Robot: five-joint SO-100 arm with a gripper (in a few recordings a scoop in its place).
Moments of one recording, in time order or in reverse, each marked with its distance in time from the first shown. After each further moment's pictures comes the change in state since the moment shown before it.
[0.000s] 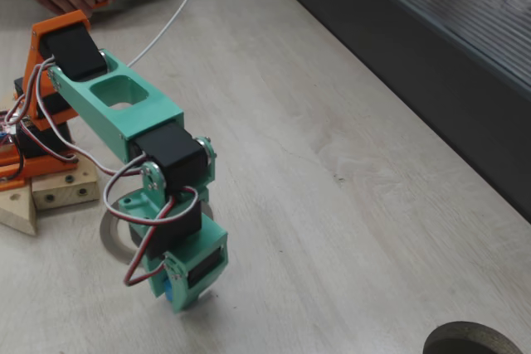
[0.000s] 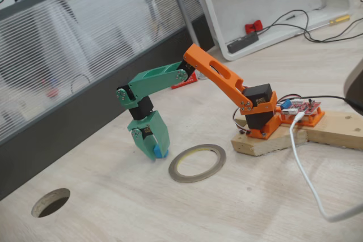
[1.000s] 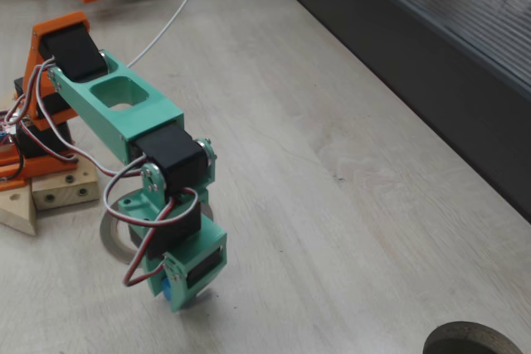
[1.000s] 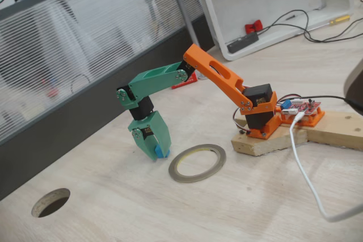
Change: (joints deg) arm 0.1 -0.8 0.0 0.4 0.0
